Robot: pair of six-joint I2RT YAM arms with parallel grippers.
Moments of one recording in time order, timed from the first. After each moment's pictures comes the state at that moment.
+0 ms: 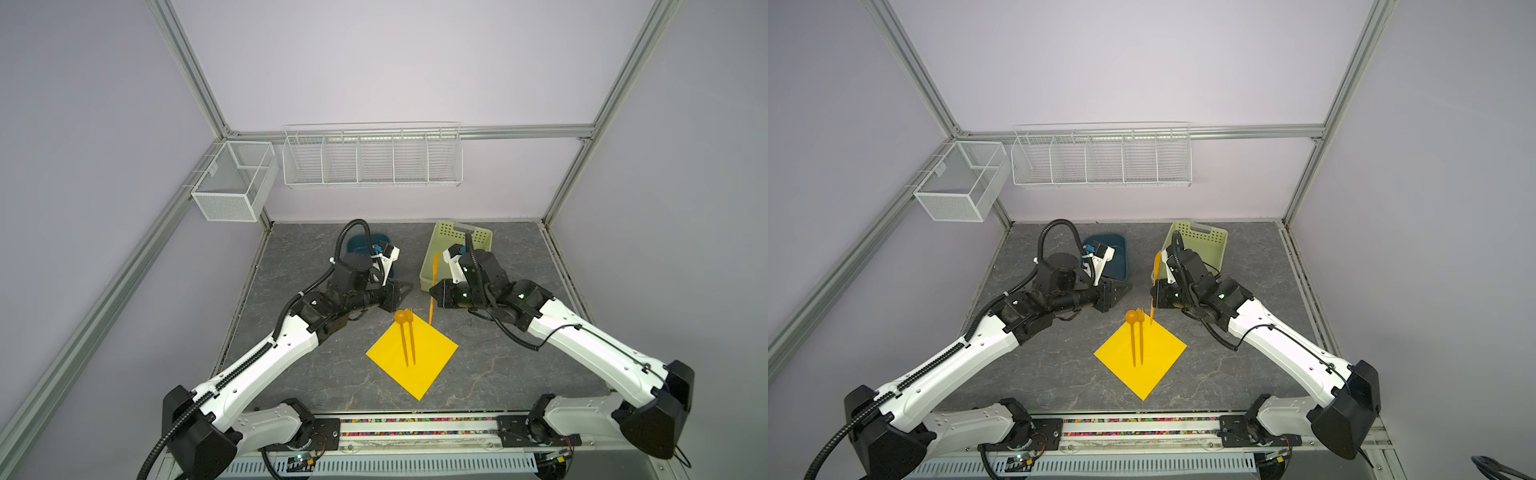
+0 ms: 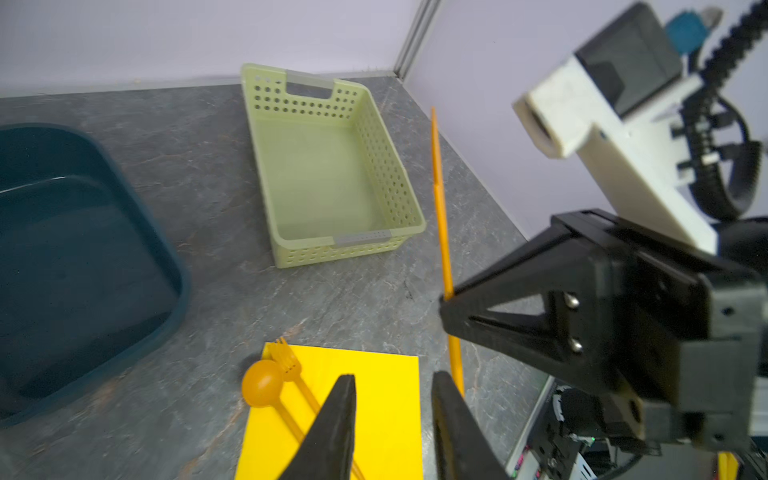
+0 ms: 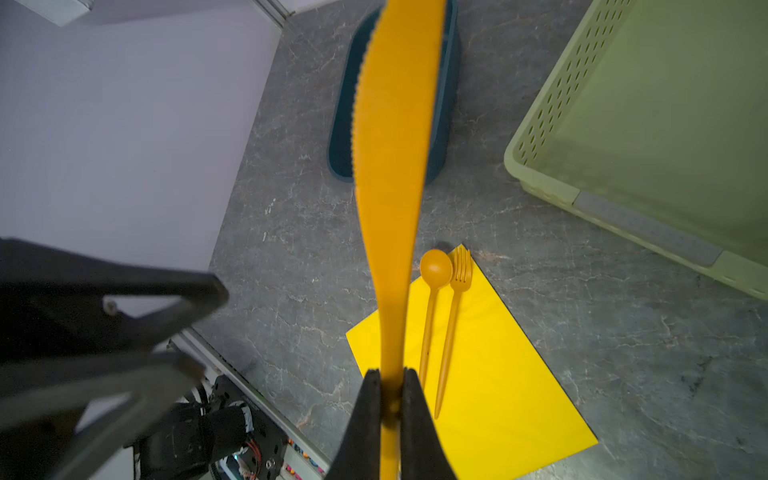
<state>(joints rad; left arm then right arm) -0.69 1.17 1.08 -0.40 0.25 -0.33 0.78 1.30 1.20 -0.65 -0.10 0.66</state>
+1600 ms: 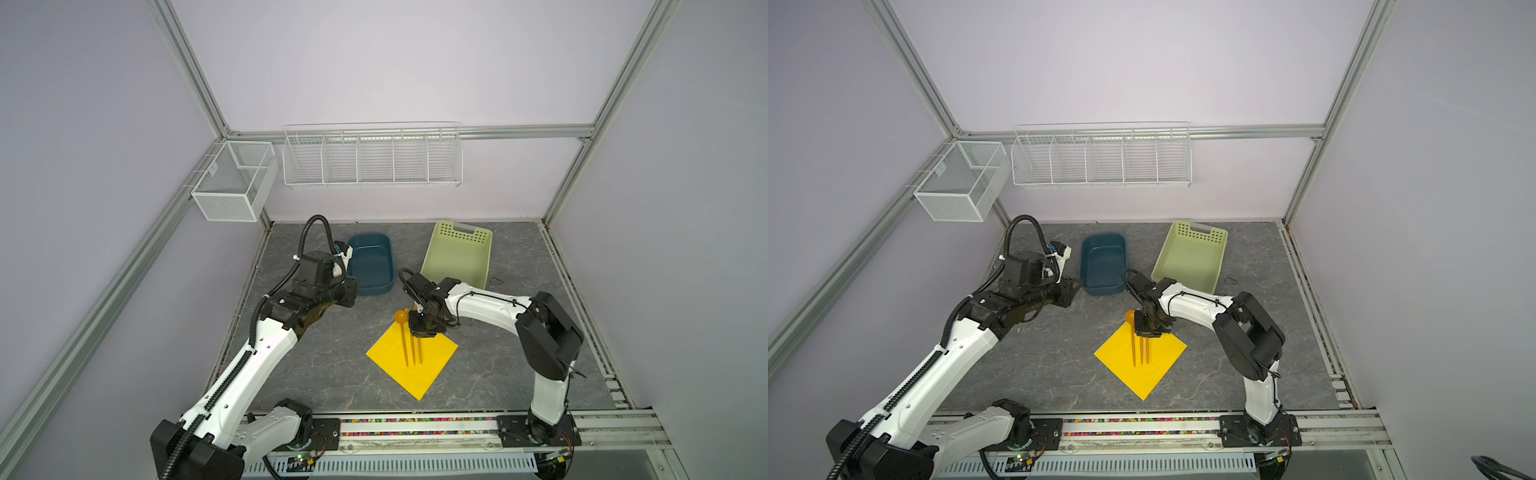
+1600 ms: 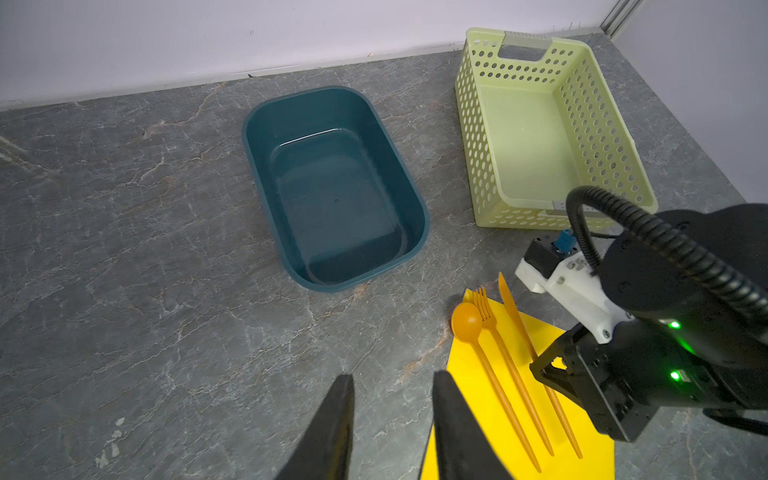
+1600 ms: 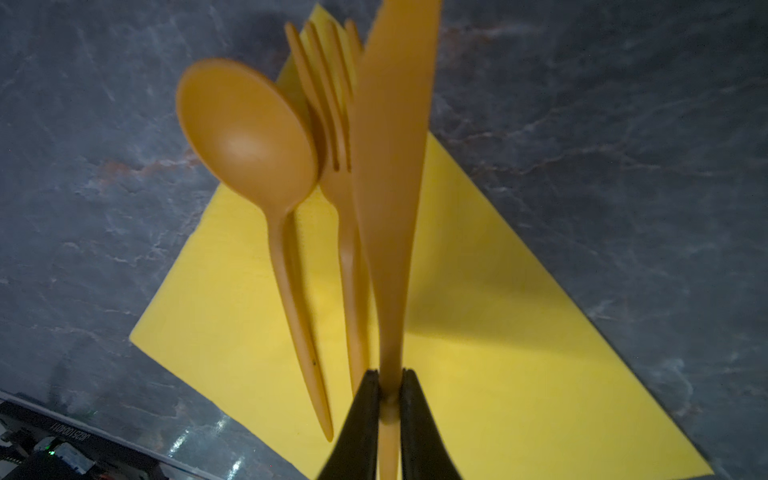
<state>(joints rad) -0.44 1.10 1.05 -0.62 0.08 -0.11 0.82 1.91 1.32 -0.81 -0.16 0.76</state>
